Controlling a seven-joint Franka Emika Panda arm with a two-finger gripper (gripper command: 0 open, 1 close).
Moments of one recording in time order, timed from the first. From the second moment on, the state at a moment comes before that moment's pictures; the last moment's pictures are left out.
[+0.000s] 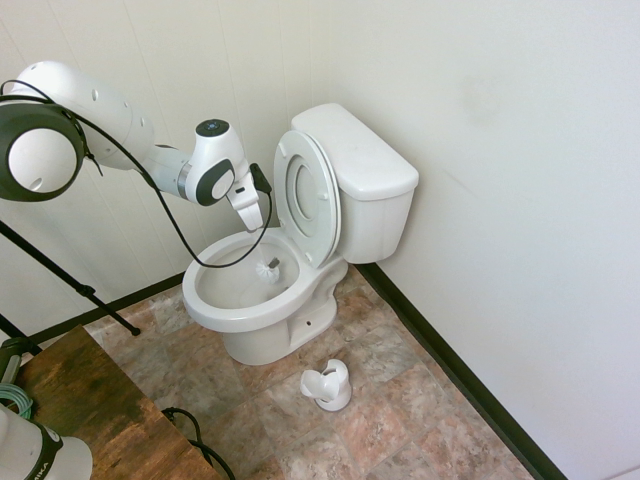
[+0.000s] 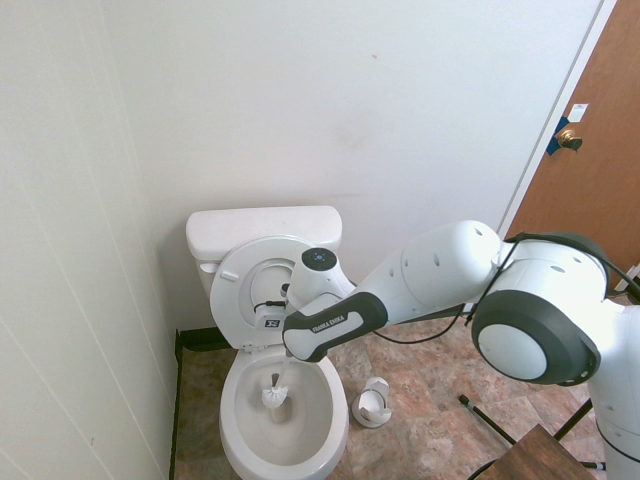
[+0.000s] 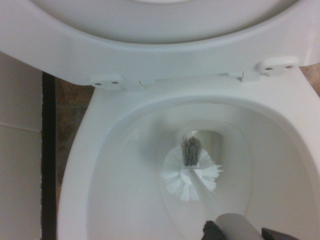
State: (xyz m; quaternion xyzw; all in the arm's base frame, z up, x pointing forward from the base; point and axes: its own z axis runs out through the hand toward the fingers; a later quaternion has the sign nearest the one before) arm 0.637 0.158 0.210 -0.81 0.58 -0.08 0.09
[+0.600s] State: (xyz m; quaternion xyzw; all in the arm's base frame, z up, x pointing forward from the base) arm 0.646 0.209 0.174 -0.81 0.57 -0.09 0.08
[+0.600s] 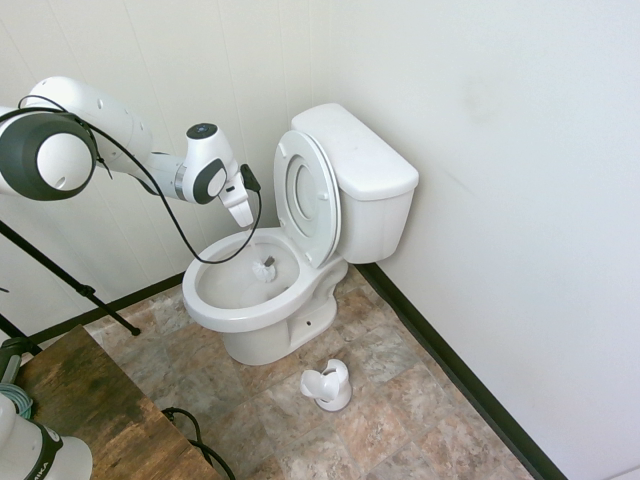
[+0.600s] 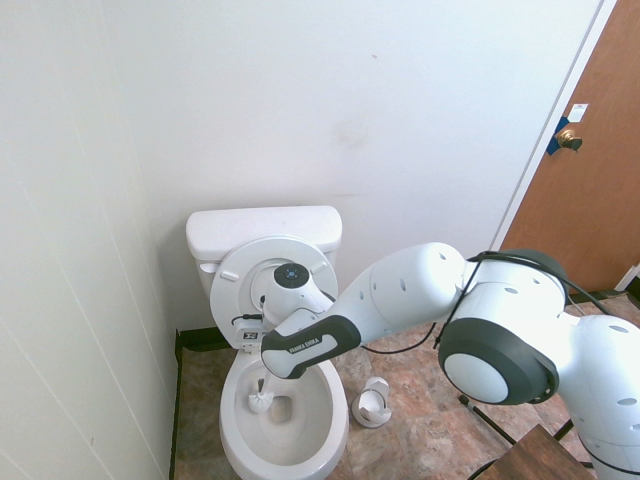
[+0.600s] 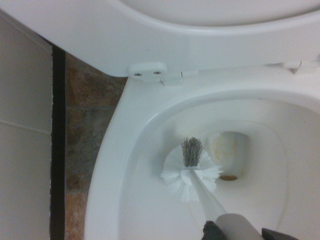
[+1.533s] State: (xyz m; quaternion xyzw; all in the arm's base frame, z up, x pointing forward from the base) arm 0.534 0.223 0.135 -0.86 0.50 -0.04 0.02
